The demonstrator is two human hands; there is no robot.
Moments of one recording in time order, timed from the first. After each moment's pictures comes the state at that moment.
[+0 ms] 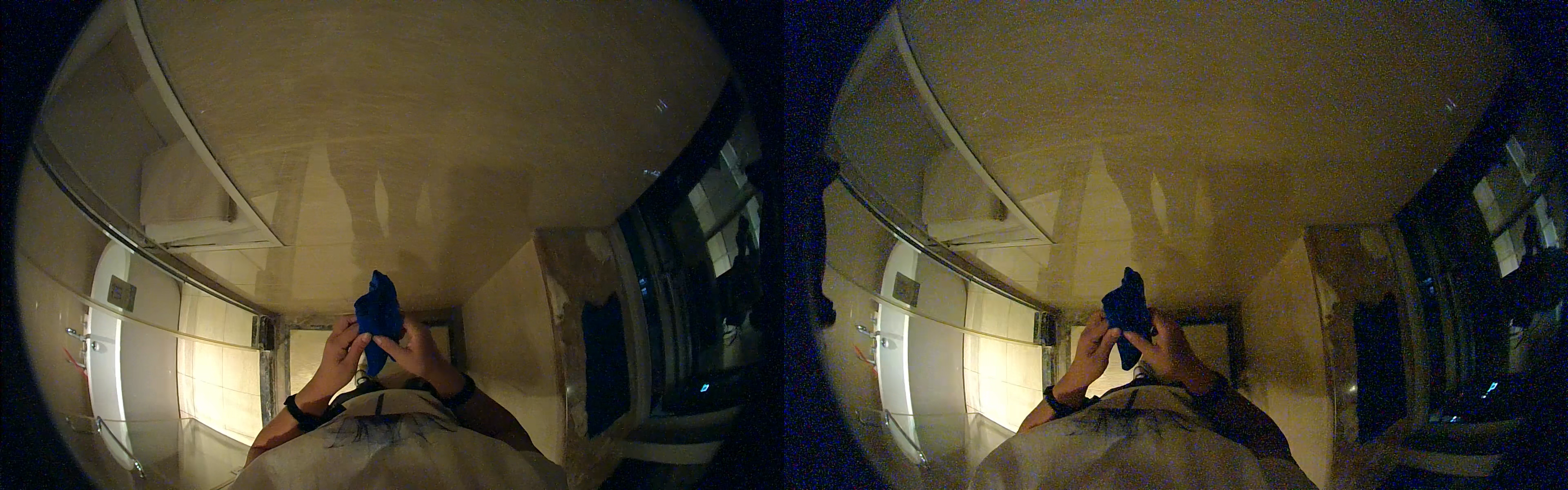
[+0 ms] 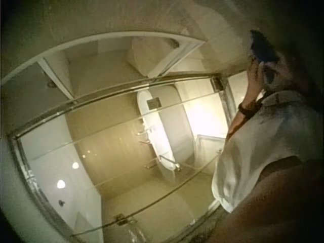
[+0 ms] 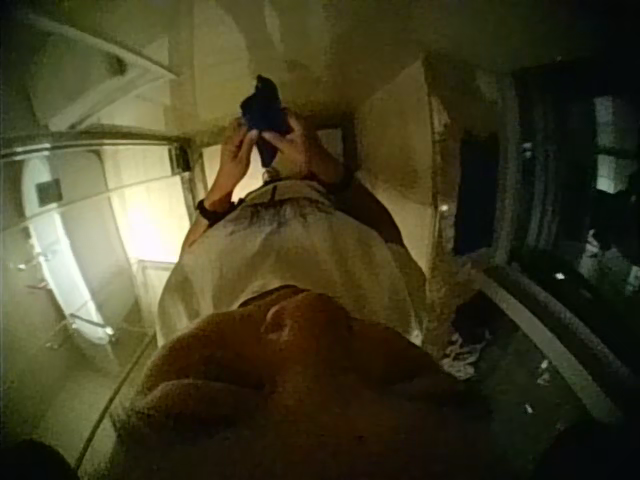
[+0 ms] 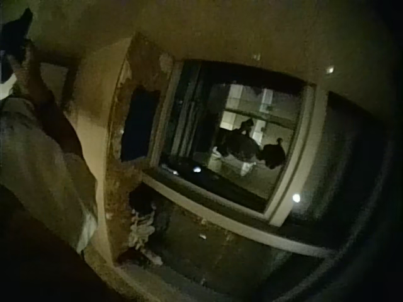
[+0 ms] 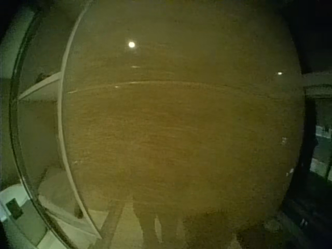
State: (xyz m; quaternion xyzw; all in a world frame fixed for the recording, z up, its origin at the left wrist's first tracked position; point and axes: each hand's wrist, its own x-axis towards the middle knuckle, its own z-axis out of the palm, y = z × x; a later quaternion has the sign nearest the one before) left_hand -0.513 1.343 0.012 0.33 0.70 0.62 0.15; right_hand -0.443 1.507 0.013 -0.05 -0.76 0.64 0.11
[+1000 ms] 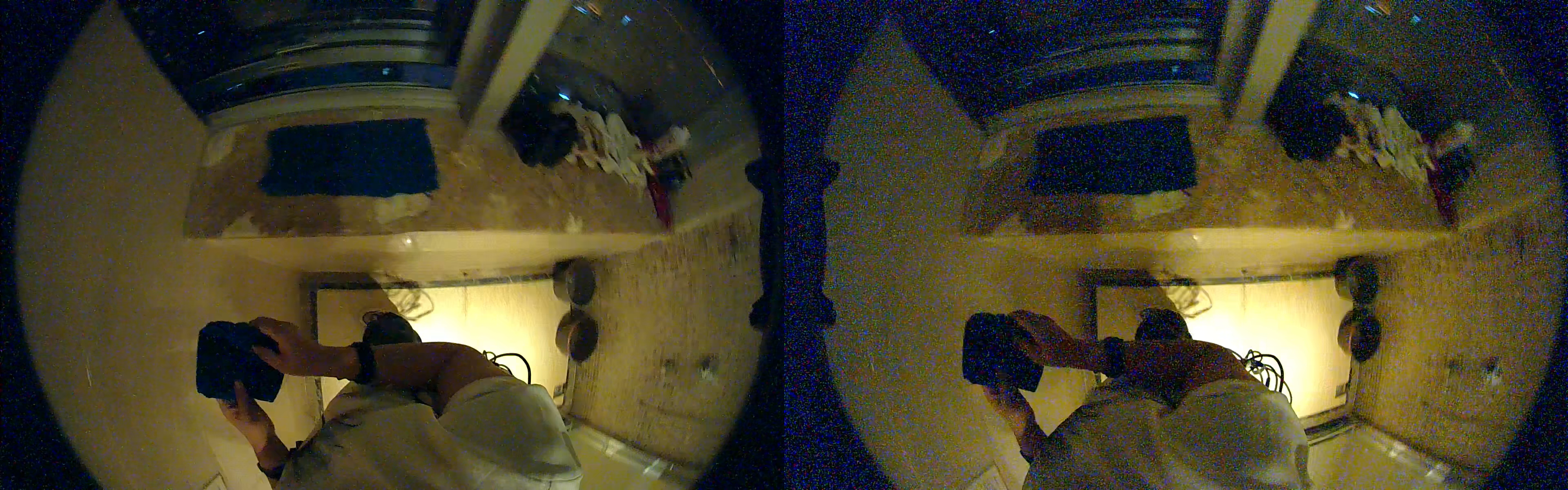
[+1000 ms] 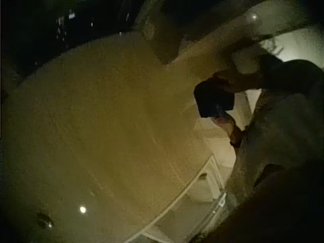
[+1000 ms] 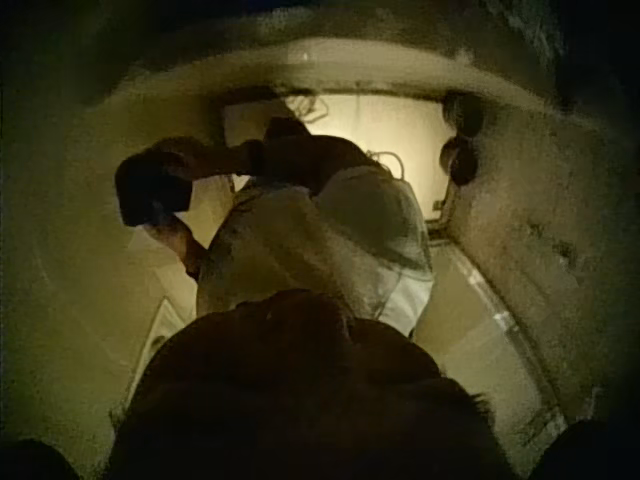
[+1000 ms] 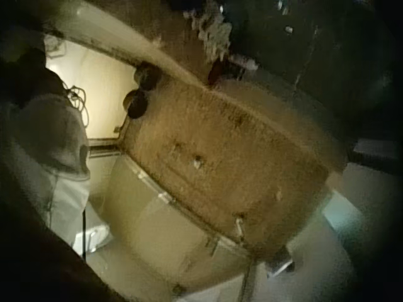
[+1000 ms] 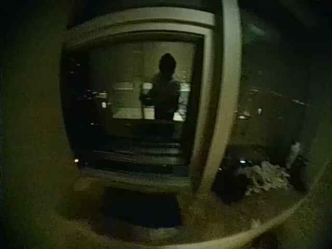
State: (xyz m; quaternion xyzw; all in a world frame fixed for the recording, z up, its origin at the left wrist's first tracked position) left_hand -0.533 1.391 0.035 0.36 0.55 0.65 0.37; right_hand -0.377 1.491 0.019 -0.27 -0.64 0.50 0.52
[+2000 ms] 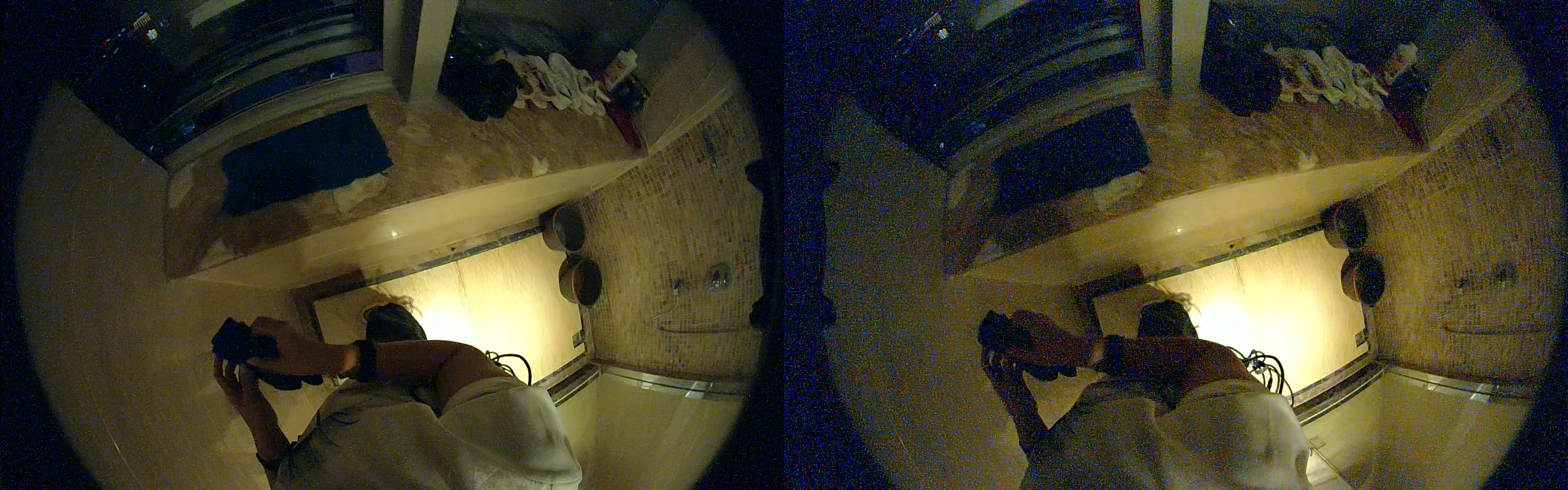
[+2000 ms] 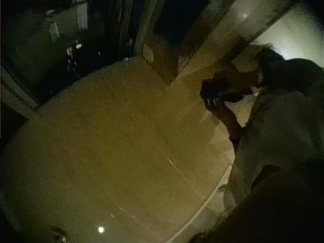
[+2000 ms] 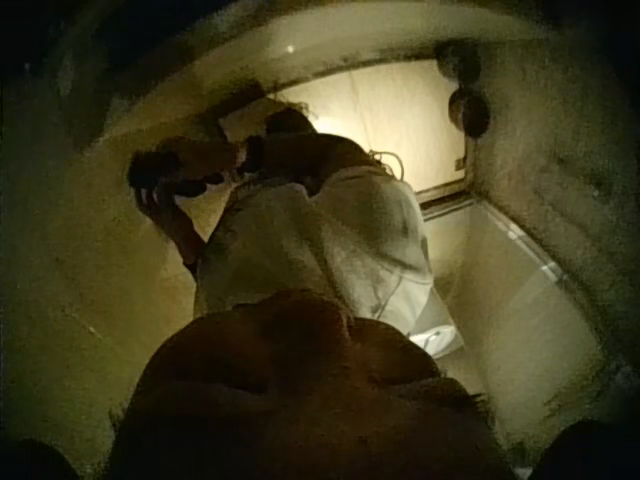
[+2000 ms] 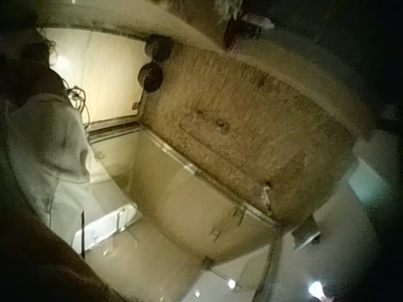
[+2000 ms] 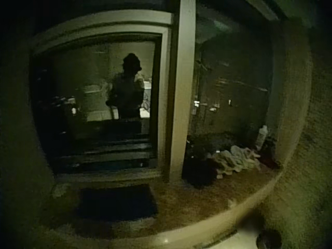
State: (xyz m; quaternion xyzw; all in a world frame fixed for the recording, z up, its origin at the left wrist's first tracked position) left_hand -0.514 1.438 0.040 0.44 0.60 0.50 0.44; right_hand -0.345 1.483 0.025 -0.36 -0.64 0.46 0.49
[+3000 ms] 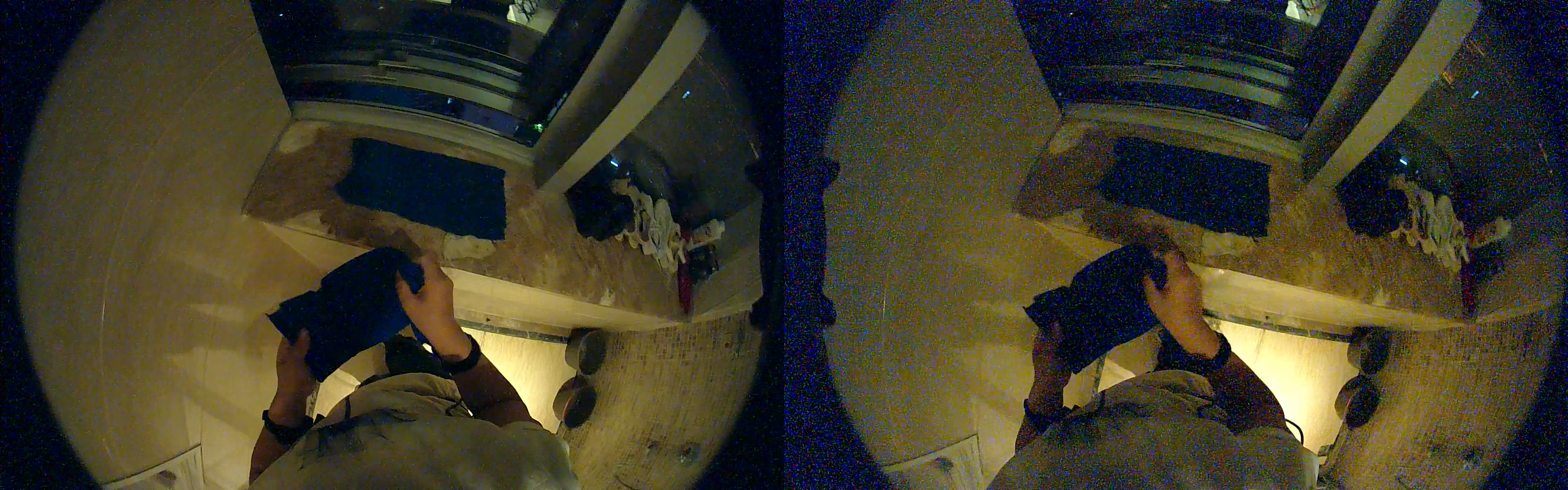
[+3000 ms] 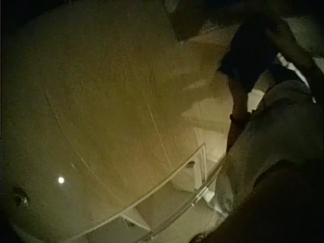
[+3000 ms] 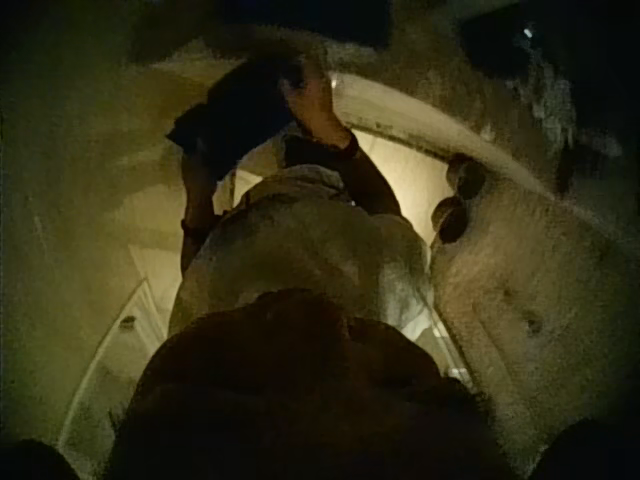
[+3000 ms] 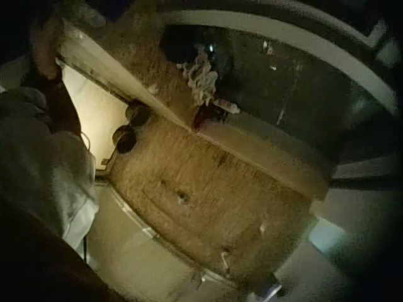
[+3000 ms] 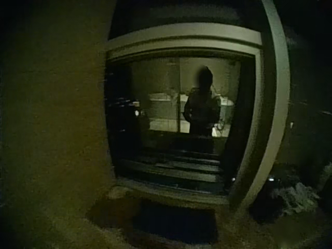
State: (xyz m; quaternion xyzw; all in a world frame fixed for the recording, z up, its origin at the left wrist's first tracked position) left_hand -0.487 1.443 0.037 0.19 0.51 0.53 0.65; right_hand -0.256 1.526 0.029 -0.63 -0.59 0.28 0.43
